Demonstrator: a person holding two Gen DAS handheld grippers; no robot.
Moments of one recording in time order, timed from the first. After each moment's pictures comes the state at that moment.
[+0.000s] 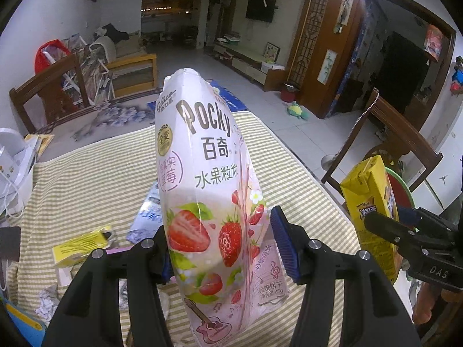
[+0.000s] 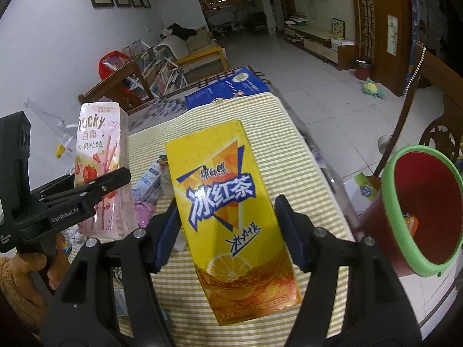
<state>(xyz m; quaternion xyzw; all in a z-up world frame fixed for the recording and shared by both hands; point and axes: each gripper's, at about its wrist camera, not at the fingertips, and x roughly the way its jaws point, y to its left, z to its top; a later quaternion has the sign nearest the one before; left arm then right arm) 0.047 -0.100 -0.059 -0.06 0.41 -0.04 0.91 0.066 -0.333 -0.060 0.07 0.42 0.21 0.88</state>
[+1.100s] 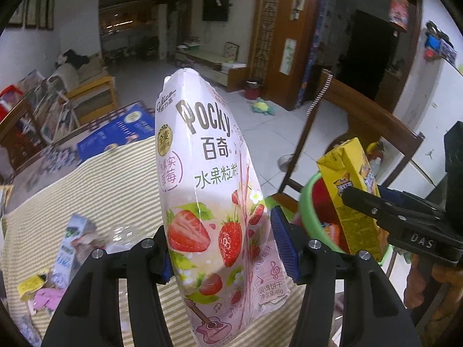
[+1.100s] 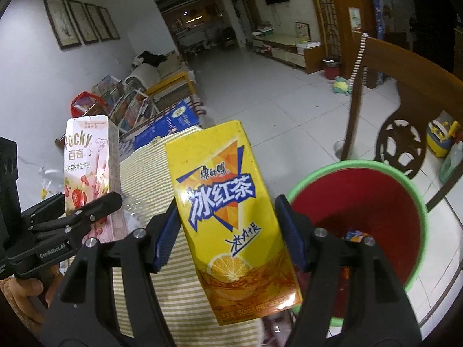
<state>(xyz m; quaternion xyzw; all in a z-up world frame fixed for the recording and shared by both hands) 0.097 -0.281 -0.036 0.00 0.39 -0.12 0.91 0.113 -0.509 -0.063 0.13 0.39 0.14 0.90</state>
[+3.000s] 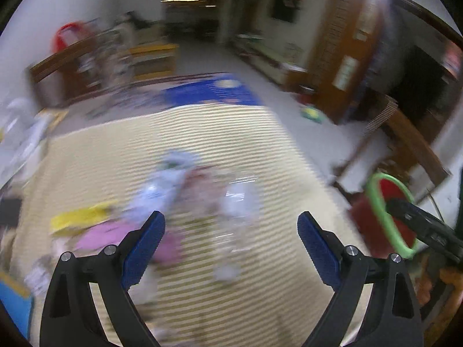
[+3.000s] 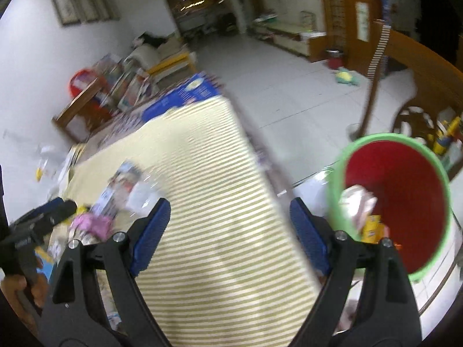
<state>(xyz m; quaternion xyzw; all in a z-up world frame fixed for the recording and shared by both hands) 0.019 -0.077 -0.067 -0.10 0.42 0.04 0.90 0.085 -0.368 -0.074 0.08 0.44 0.17 0.88</state>
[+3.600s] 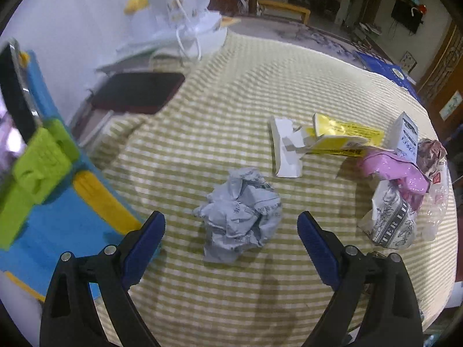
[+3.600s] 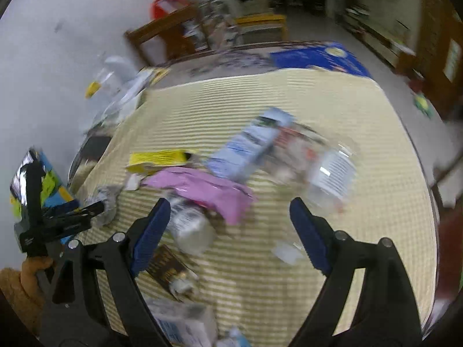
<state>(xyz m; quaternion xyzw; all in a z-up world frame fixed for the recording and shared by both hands) -0.085 0.156 -0.172 -0.18 0.51 0.24 0.81 0.051 -0.113 -0.085 -0.07 0.46 0.35 0.81</state>
